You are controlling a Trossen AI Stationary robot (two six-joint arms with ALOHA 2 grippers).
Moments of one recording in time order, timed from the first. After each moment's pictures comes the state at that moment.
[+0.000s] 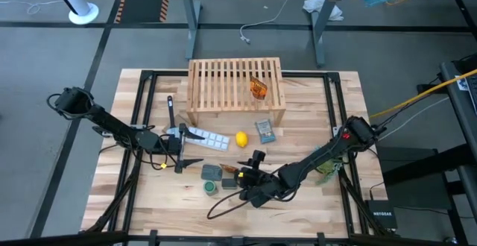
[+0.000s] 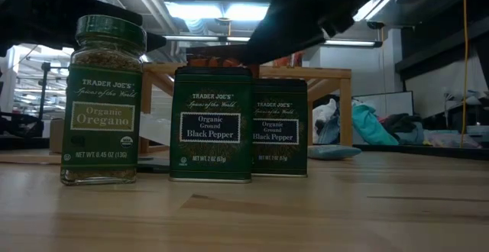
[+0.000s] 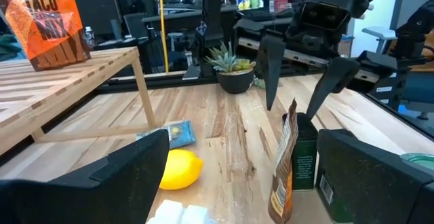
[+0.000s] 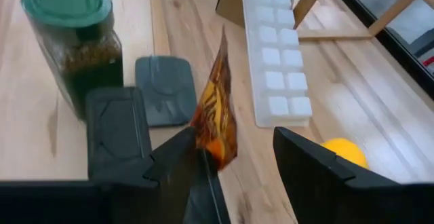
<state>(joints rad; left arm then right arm) -0.39 1.15 0.10 1.03 -0.40 0.08 0.53 1.95 1.30 -0.23 0.79 0.41</state>
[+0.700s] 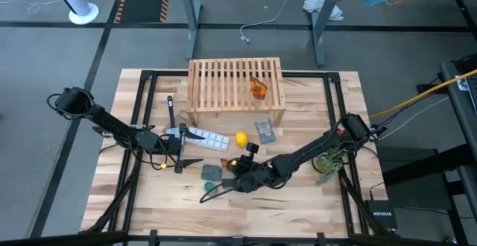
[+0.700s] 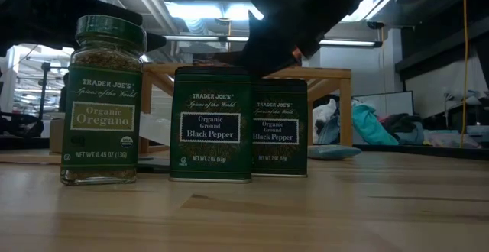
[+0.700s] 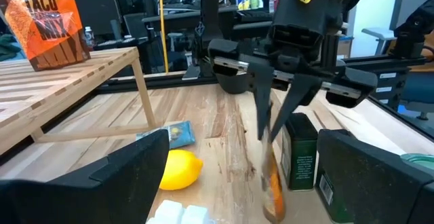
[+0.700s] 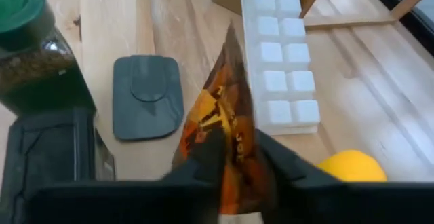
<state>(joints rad) -0.39 1.15 0.10 1.03 -0.40 0.08 0.42 1.97 1.30 -0.17 0.66 0.36</state>
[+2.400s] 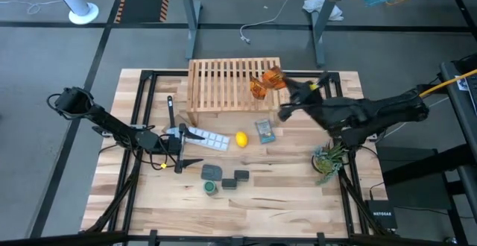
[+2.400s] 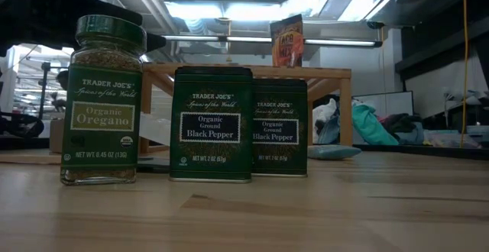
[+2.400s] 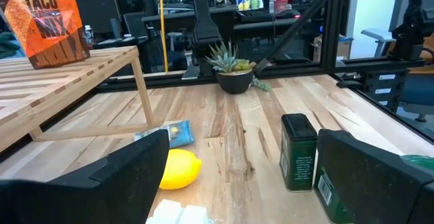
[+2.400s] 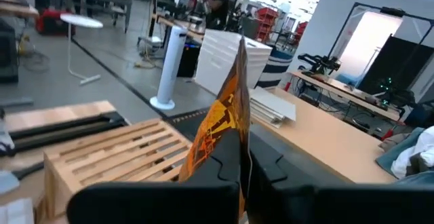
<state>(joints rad) -0.39 1.15 0.10 1.03 -0.40 0.07 0.28 1.19 1.30 -0.24 1.14 -0.13</state>
